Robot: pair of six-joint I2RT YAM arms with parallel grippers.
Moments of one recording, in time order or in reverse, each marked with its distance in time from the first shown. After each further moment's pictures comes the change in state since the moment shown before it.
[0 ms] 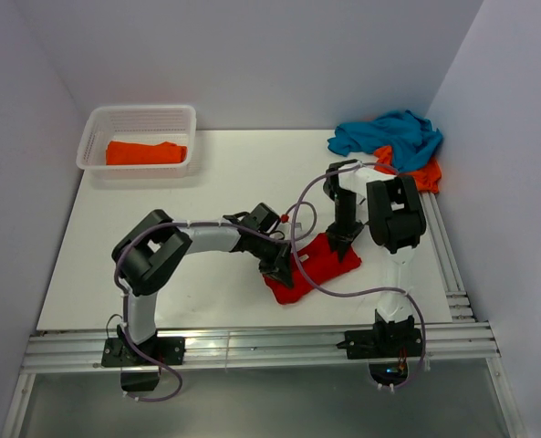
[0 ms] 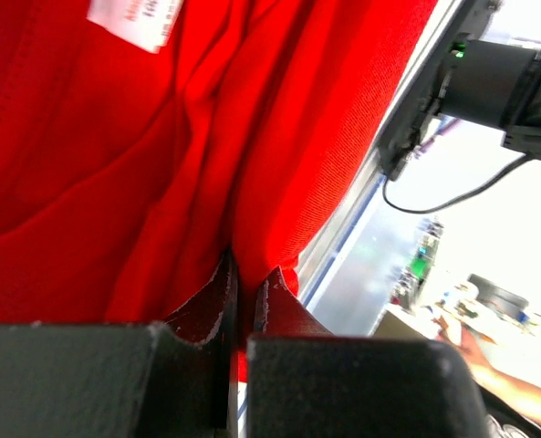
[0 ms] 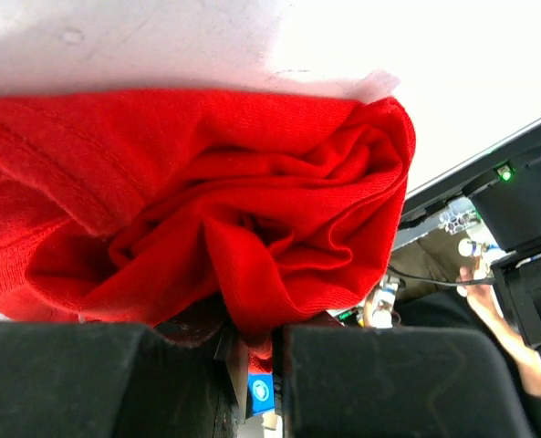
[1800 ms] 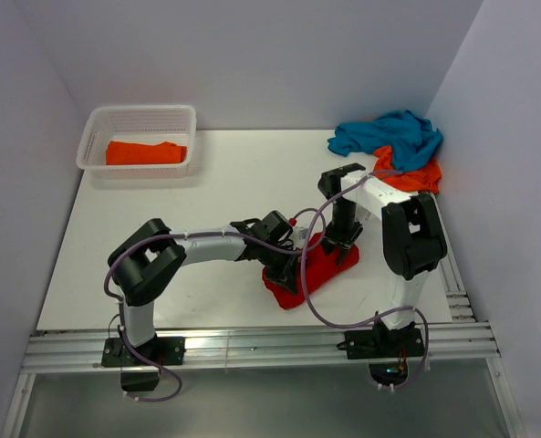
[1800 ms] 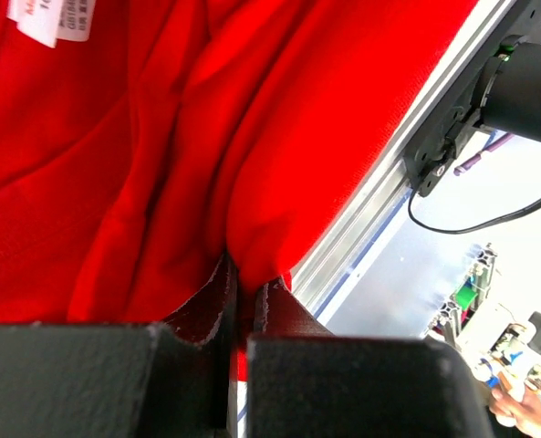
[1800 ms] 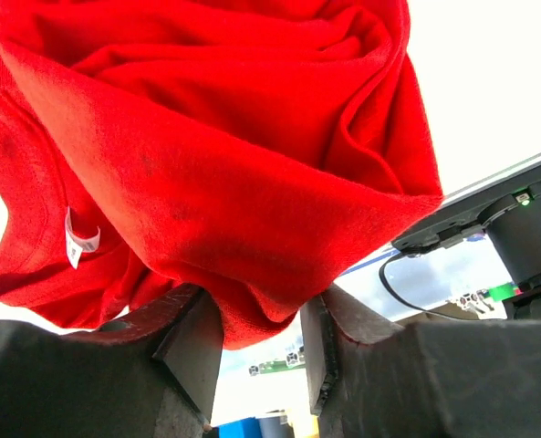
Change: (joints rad) left arm -0.117 -0.060 0.018 -0.049 -0.192 -0.035; right arm 0.105 -0.290 -0.166 0.118 0.015 0.022
